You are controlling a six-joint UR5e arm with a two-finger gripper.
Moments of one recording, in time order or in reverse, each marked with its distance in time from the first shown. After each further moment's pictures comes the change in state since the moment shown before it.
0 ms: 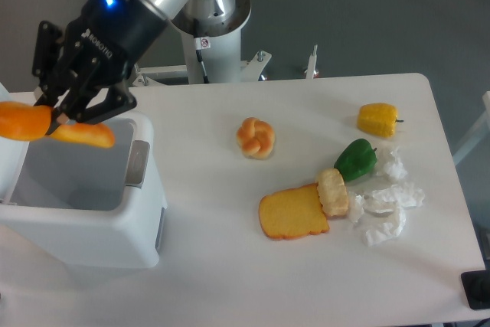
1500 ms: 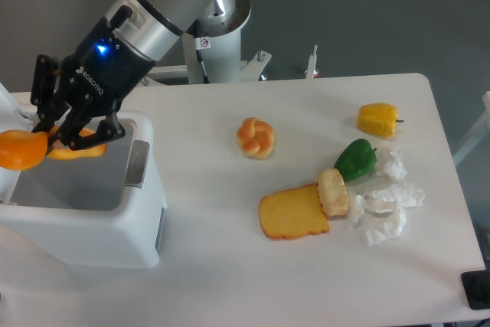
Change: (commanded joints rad) arm -0.014 -0.011 -0.083 0.006 0.002 0.020
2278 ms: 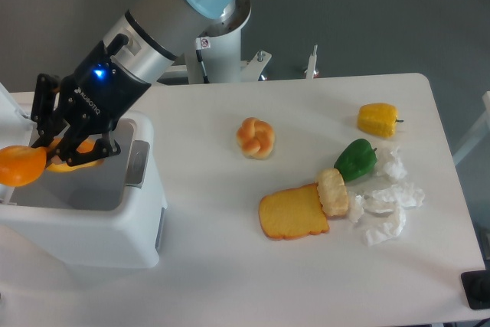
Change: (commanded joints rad) arm -0.026 -0.017 -0.038 -0.002 0.000 0.011
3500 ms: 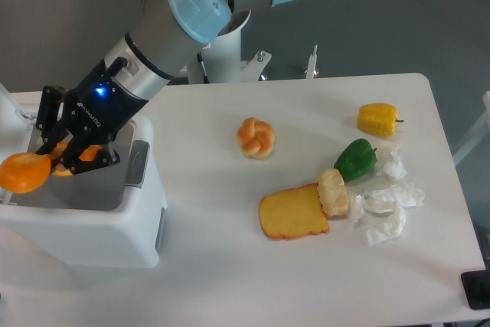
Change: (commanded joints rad) arm -0.003 -0.002 -0.058 0.002 0.002 0.041
